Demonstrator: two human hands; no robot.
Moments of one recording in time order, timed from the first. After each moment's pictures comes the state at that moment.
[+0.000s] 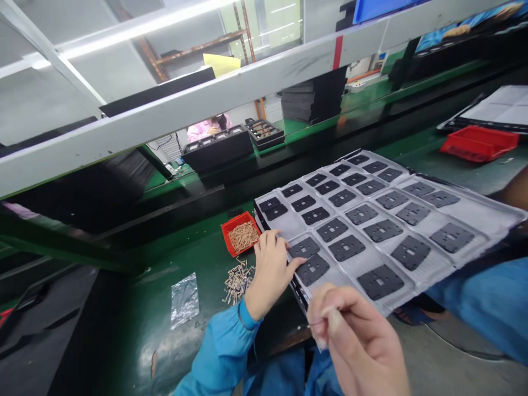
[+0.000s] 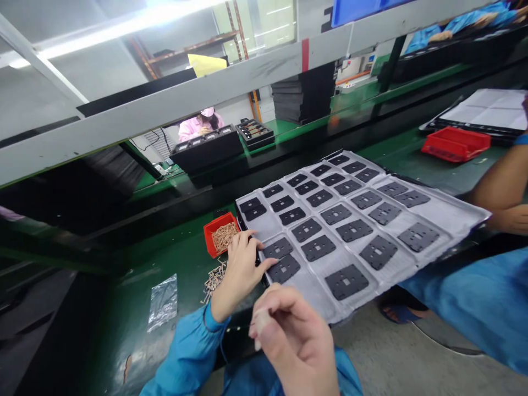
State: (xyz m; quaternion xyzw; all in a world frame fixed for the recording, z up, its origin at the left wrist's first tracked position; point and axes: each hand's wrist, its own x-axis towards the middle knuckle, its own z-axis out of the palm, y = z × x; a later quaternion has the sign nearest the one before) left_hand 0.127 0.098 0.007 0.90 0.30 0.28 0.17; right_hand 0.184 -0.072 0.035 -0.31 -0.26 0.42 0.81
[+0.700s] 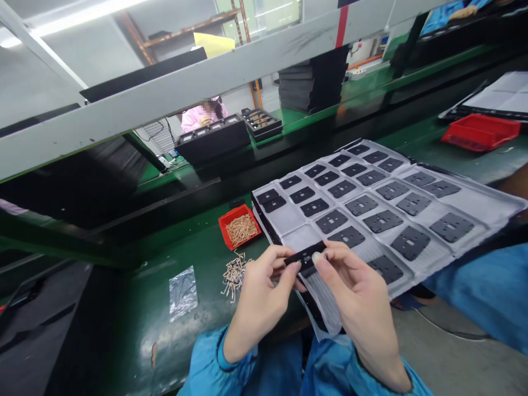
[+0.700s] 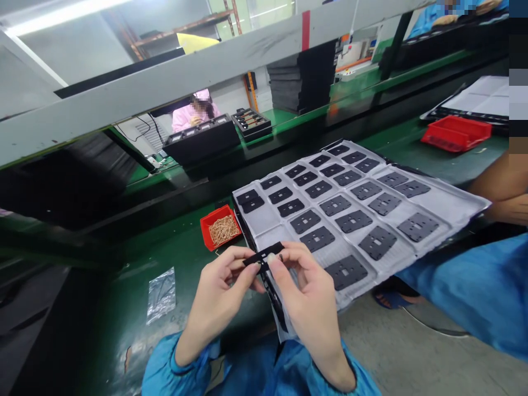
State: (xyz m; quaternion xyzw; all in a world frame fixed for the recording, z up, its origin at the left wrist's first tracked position) left_hand 0.097 0.052 0.065 0.74 0.32 0.24 0.54; right_hand 0.215 -0.046 0.022 -0.58 -0.22 0.26 0.74
